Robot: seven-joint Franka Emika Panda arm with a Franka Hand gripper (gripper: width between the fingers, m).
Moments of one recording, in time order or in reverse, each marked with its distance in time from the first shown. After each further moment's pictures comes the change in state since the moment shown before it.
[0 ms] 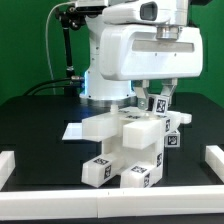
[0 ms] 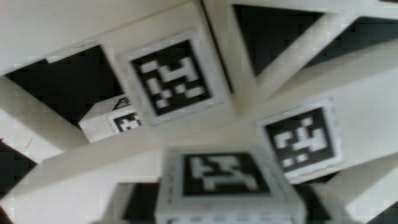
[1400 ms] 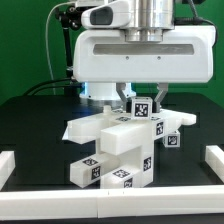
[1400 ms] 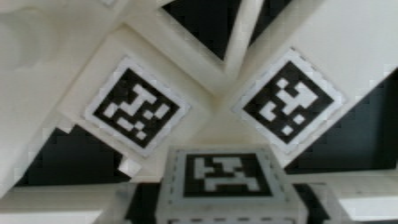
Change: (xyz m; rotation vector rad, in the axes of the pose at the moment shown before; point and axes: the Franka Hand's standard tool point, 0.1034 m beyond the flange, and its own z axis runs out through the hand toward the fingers) arm -0.004 0.031 0.005 0.020 -0.003 0.808
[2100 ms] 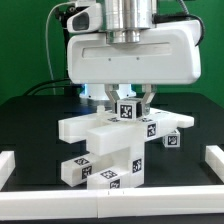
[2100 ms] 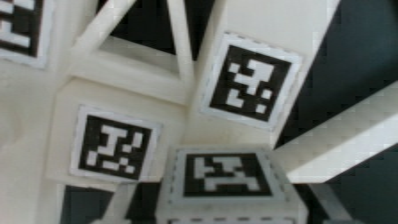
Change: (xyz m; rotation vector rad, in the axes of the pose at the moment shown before) arm 0.005 0.015 0.002 0.050 -0.008 0.511
